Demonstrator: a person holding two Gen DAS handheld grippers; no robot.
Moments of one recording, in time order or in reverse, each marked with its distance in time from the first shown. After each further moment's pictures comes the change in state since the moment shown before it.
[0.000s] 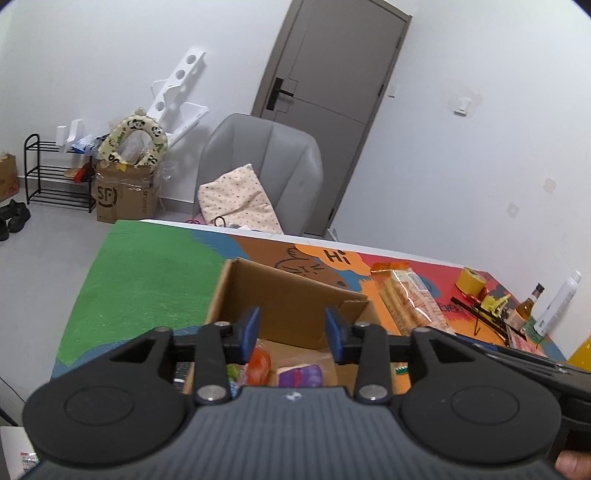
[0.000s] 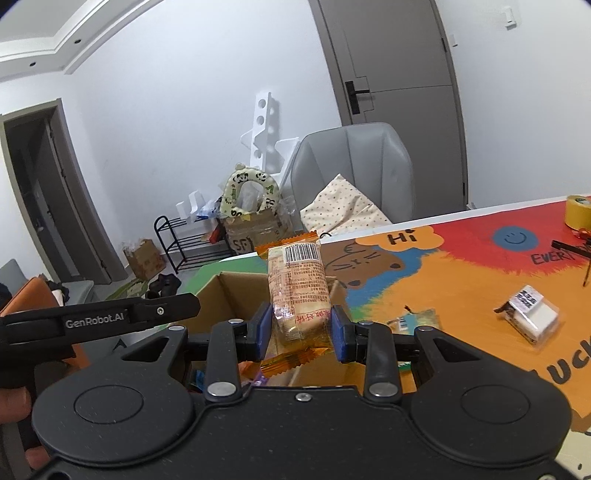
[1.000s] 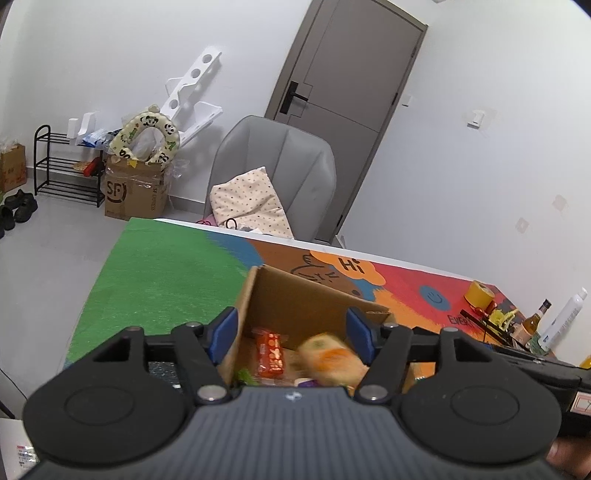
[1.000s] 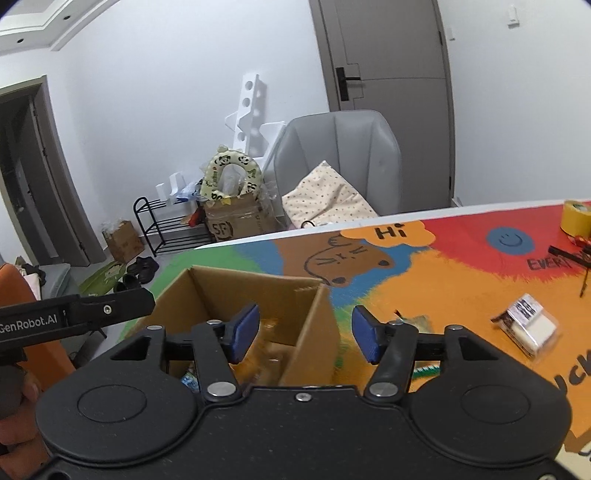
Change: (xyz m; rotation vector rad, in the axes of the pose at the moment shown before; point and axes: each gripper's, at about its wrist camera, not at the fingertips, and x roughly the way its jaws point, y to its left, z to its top) left arm 0.004 0.014 0.007 -0.033 -0.008 0.014; right arm 0.023 0.003 0.006 -0.023 0.051 -0.084
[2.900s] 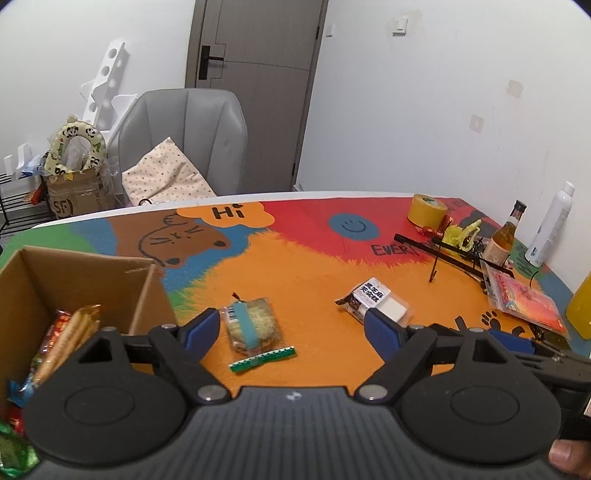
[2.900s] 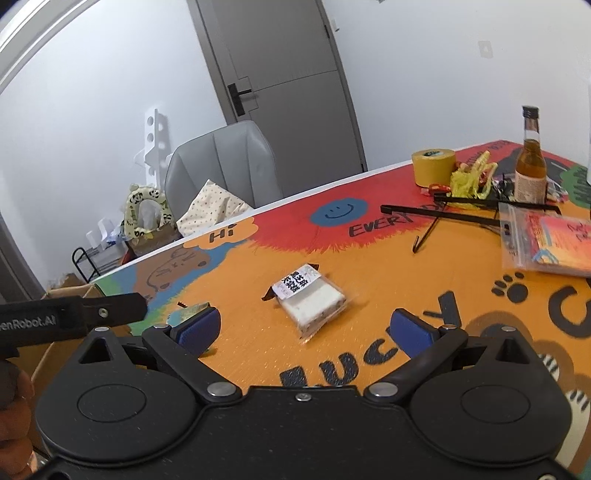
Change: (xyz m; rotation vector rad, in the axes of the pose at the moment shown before) left arm 0.090 -0.204 -0.057 0.248 0.145 -0.019; right arm -0.036 -0.206 -0.041 0.199 -0.045 -0.149
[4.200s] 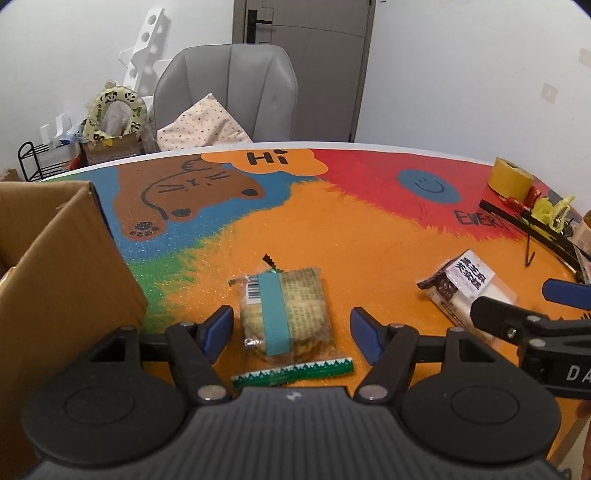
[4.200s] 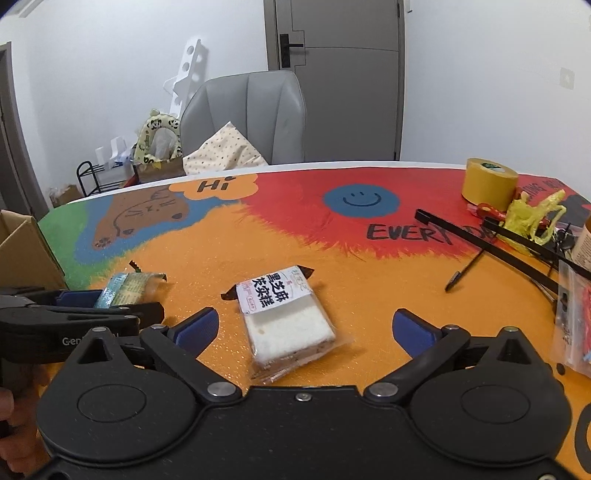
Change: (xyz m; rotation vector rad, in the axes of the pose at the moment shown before) left arm 0.106 0.006 -0.023 -0.067 0.077 0.195; right arm 0.085 -0.003 0.017 -0.279 0.121 0.022
